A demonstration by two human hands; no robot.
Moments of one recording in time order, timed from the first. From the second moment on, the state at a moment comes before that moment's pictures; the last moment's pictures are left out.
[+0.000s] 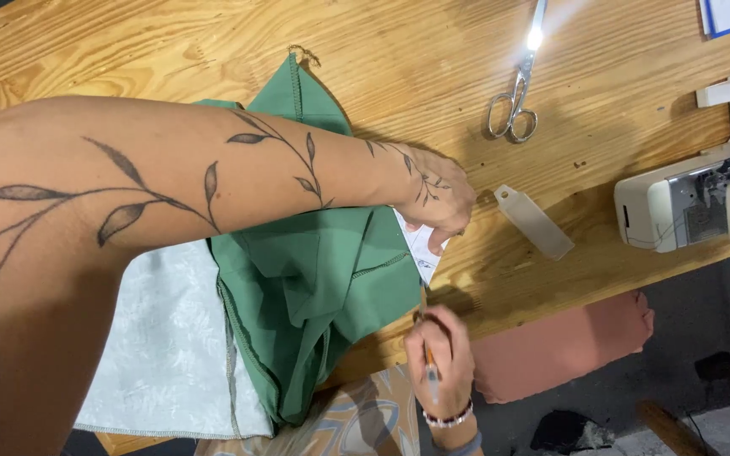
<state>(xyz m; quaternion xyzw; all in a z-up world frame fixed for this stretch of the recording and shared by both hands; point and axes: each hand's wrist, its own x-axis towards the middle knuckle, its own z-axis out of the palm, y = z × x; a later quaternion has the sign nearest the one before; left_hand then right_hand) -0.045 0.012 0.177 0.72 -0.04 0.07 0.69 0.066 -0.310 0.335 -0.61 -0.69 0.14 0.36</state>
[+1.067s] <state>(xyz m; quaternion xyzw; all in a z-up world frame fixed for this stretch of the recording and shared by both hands) 0.045 0.004 0.113 0.81 0.09 -0.26 0.52 0.045 -0.257 0.376 -0.61 -0.64 0.16 0.45</state>
